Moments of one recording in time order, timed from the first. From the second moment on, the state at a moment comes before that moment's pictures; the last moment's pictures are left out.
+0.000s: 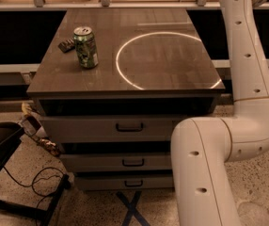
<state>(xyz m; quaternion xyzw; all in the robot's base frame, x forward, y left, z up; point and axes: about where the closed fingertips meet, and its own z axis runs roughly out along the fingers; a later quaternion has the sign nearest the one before) 0.937 -0.268 1.031 -0.49 0.56 -0.37 0.56</state>
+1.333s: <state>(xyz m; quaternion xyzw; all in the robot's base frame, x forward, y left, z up) 0.888 -0.282 1.025 -0.57 0.57 -0.39 0.43</state>
